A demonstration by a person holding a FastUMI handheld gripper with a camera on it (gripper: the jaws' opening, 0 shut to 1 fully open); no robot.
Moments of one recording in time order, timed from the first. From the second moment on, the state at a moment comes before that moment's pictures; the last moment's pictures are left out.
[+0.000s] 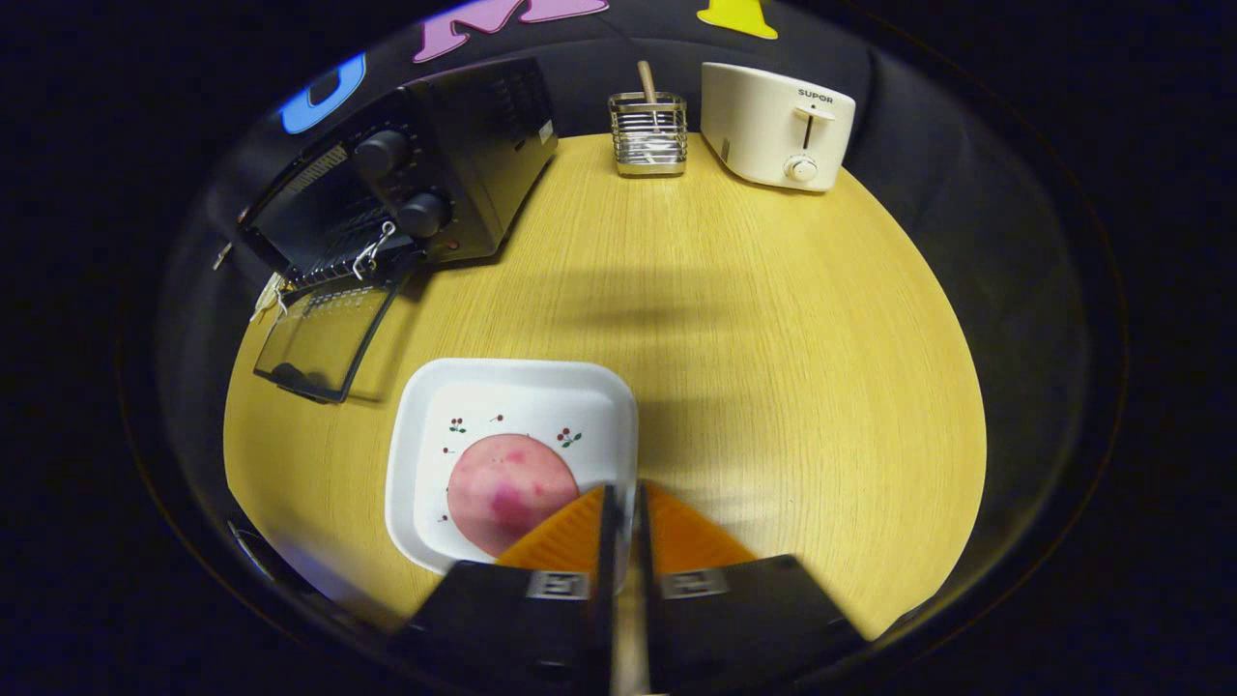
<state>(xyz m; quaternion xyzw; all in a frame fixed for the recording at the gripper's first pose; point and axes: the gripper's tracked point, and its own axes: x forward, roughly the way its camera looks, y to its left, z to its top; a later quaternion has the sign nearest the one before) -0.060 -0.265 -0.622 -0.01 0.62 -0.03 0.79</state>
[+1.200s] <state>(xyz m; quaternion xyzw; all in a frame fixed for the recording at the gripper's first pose) -0.087 -0.247 -0.614 0.31 0.71 -0.01 0.64</state>
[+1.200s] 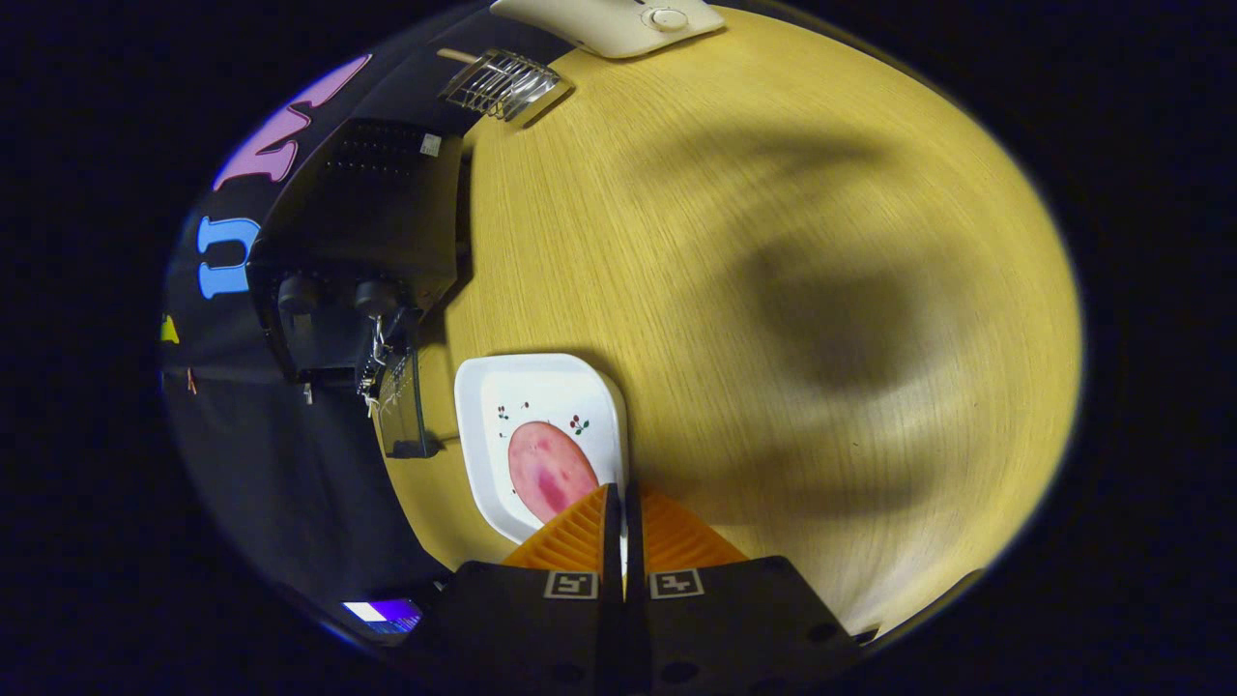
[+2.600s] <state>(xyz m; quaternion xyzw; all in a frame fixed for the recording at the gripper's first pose) -0.018 -0.047 -0.567 0.51 0.53 -0.14 0.66</state>
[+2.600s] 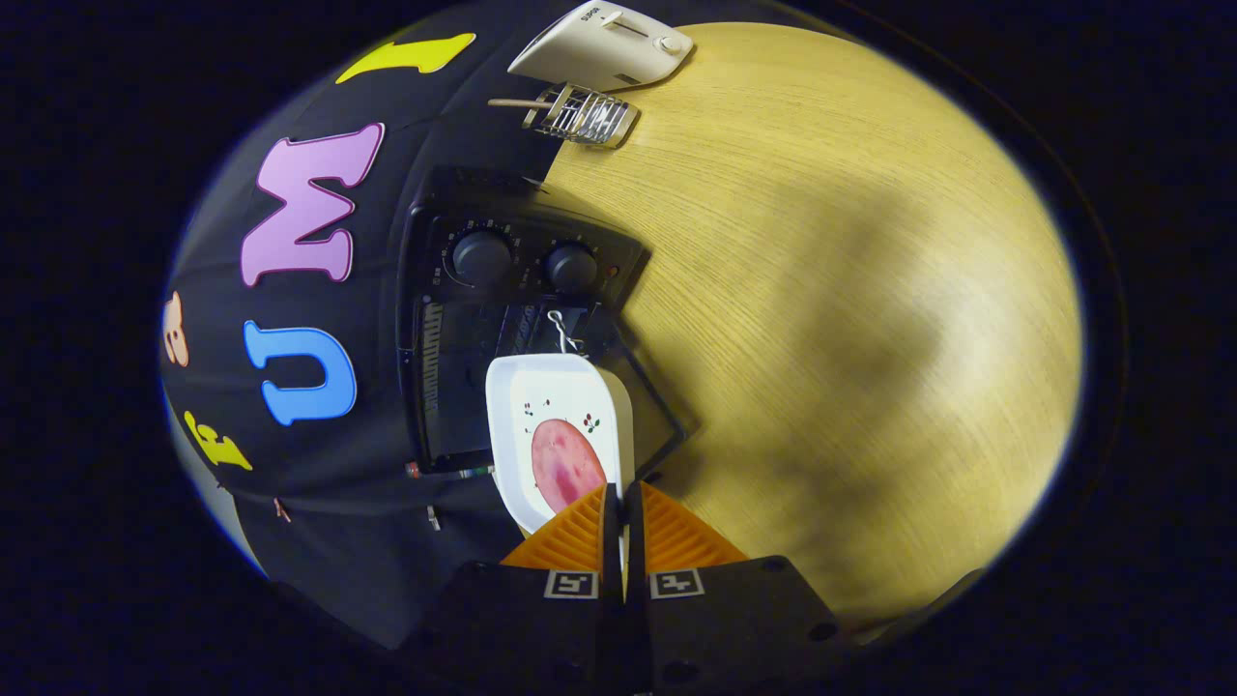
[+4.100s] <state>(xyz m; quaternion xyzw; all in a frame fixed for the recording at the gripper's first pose) 0.124 0.040 -0.620 0.60 0.36 -0.31 0.64</state>
